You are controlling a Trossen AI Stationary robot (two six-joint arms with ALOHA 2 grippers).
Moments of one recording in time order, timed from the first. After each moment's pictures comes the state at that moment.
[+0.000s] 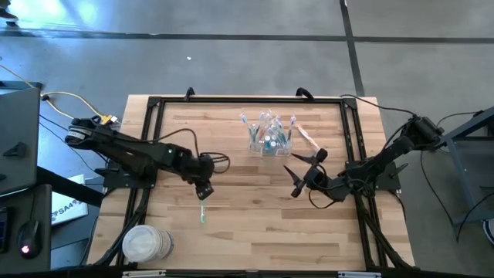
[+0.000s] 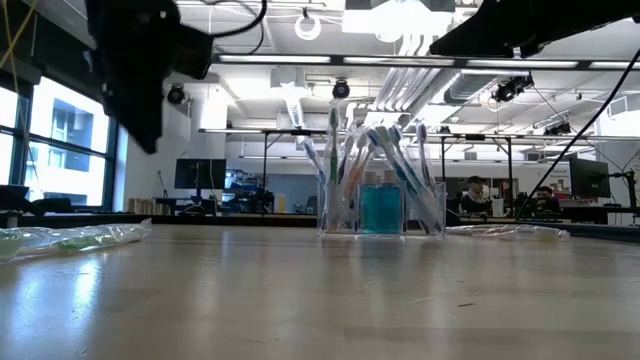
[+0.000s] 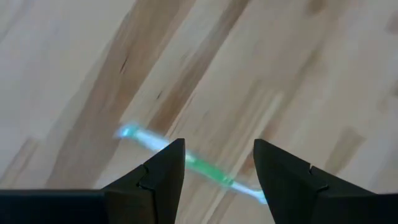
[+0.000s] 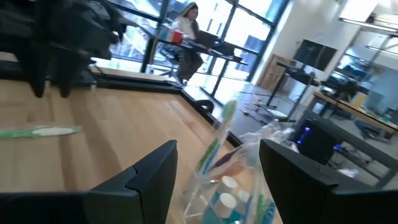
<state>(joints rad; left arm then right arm) -0.19 1.28 0.92 -0.75 -0.03 -0.80 0.55 1.27 0.49 0.66 1.19 -0.18</state>
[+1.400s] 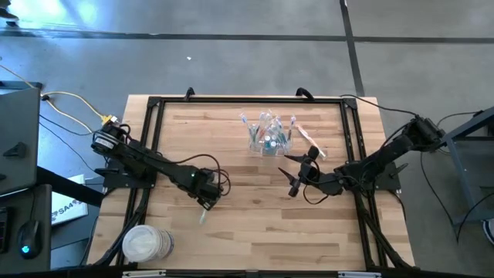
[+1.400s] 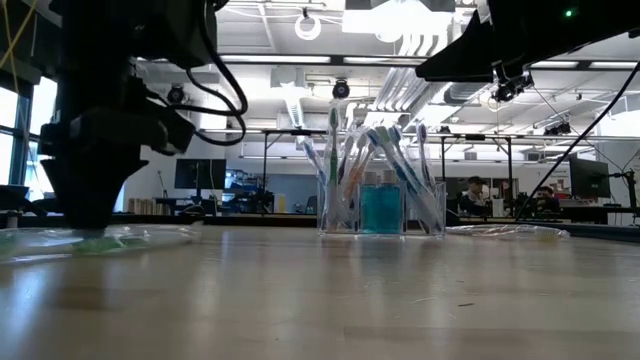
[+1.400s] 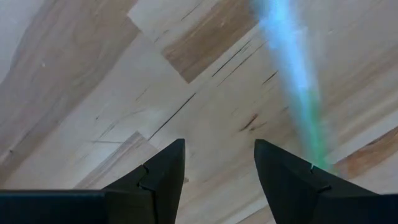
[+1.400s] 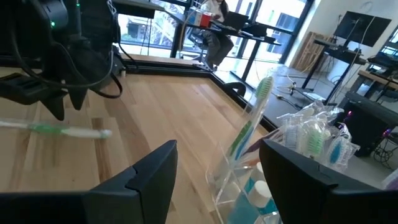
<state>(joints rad) -0.32 1.62 0.92 -0.79 -0.05 -1.18 0.45 1.28 0.49 0.53 0.96 0.00</state>
